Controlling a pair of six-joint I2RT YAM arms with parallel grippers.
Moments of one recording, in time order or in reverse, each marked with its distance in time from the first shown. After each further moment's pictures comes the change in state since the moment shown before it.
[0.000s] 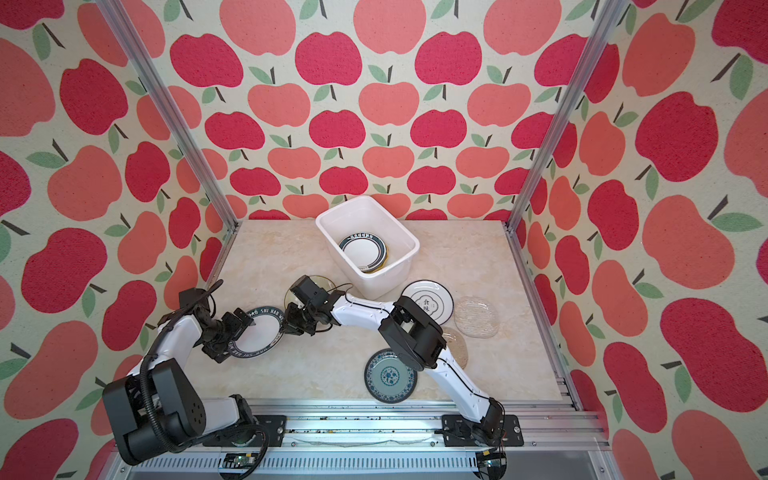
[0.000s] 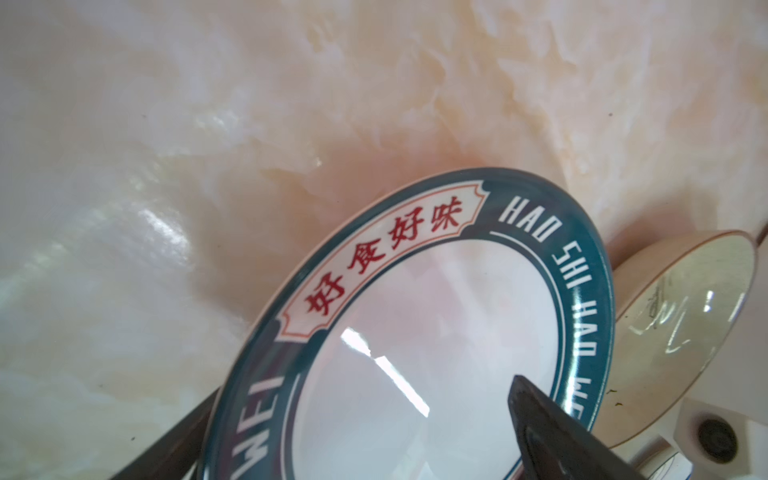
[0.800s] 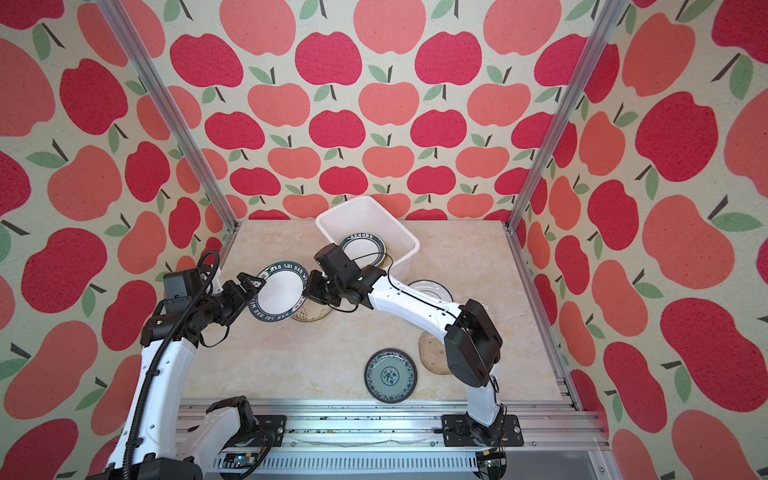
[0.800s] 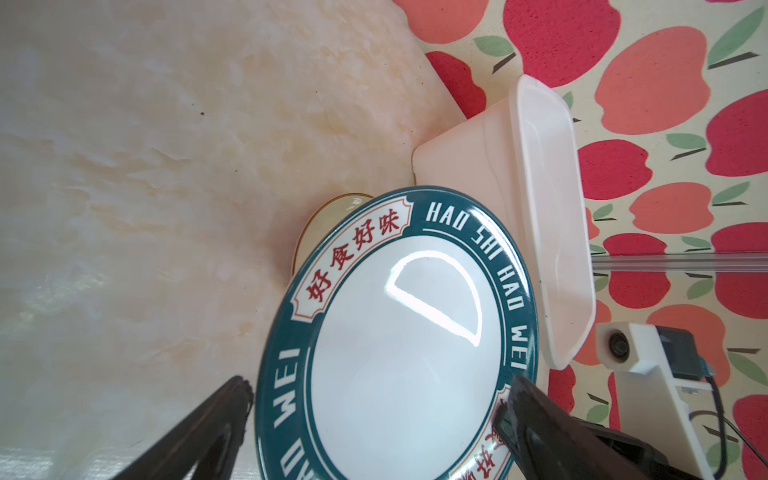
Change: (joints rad) left arm -0.213 -0.306 0.195 0.052 0.215 -0.053; right arm -0.091 -0.473 -0.169 -0.212 0.252 -0.151
